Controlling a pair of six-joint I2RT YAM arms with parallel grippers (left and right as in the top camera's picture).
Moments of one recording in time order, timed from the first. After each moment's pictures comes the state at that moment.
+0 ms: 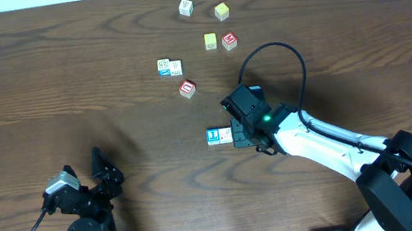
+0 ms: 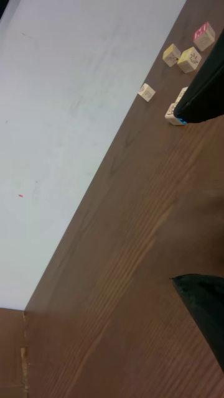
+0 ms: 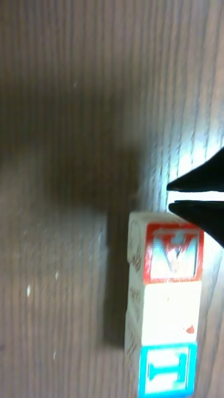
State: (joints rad) left arm 0.07 0.01 0.03 -0.11 -0.14 -0.43; right arm 0.66 1.69 0.95 -0.52 0.13 0.66
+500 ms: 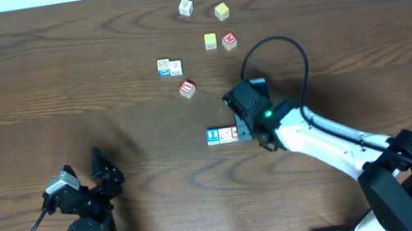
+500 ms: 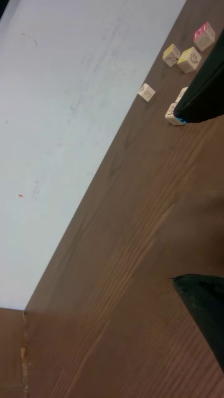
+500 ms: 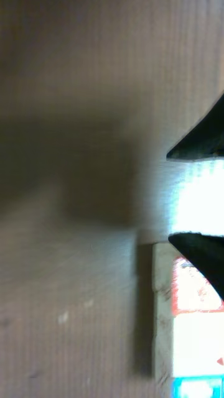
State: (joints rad) left arm 0.07 0.01 0.03 -0.11 -0.14 -0.43; right arm 0.63 1.69 0.99 -0.52 0.22 0.61
